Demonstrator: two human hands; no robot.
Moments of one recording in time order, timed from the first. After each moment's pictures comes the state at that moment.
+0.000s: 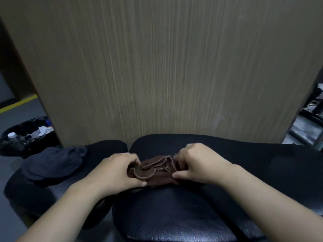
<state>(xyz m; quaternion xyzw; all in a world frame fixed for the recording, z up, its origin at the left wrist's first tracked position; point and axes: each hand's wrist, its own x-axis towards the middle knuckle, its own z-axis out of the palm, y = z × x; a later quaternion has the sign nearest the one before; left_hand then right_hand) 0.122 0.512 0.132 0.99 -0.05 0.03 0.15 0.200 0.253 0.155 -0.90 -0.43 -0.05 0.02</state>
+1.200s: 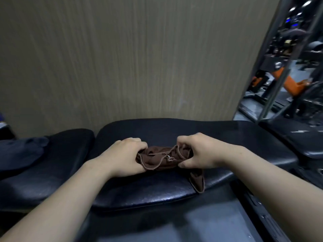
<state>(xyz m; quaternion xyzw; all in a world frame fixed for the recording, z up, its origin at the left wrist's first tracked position) 0.129 0.405 0.136 0.97 -0.20 0.01 0.12 0.155 0.140 0.167 -0.94 -0.31 0.06 0.12</state>
